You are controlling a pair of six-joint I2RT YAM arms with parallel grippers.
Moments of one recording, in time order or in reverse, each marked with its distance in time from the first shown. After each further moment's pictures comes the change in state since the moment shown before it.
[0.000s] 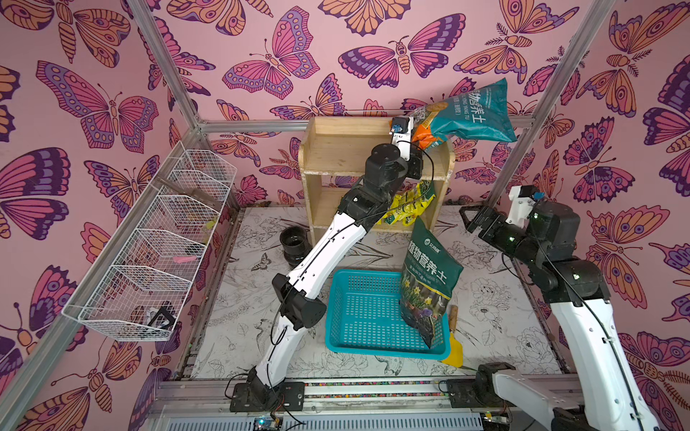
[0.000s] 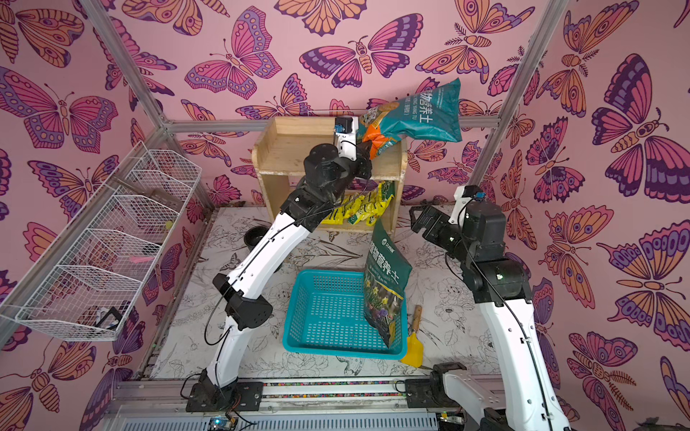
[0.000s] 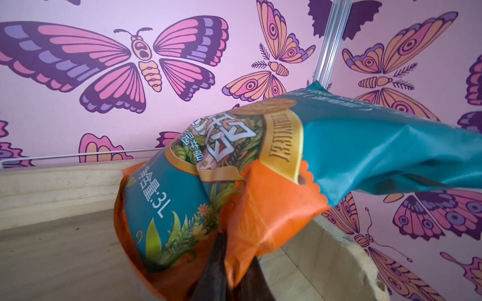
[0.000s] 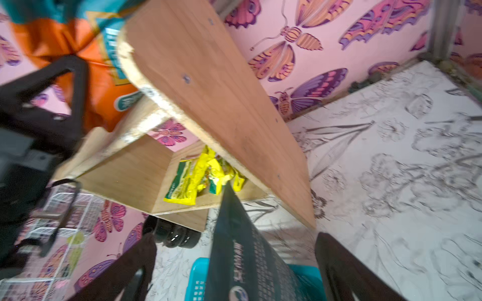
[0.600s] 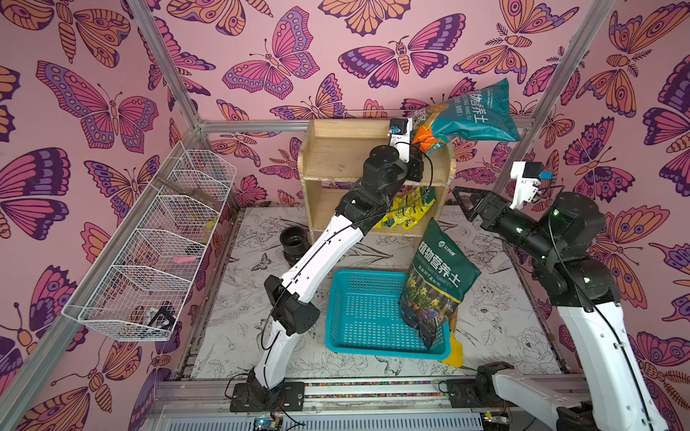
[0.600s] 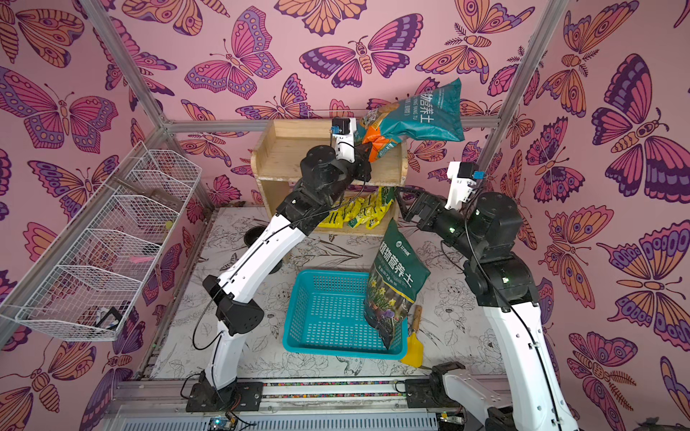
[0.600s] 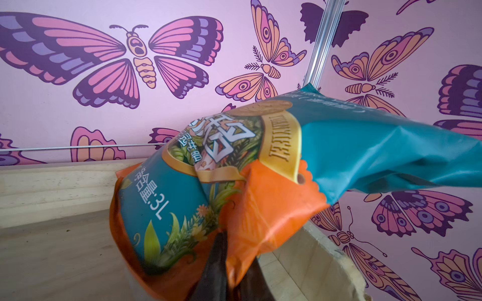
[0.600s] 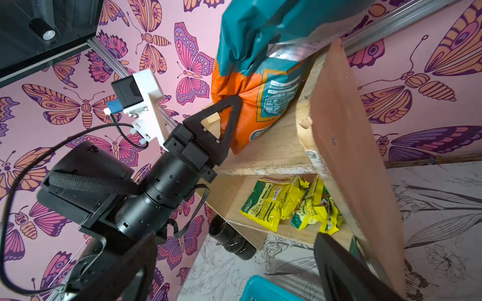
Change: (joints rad) left arm -0.023 -0.109 -0.165 0.036 0.011 -0.013; right arm 0.098 0.023 0.109 0.195 -0.162 0.017
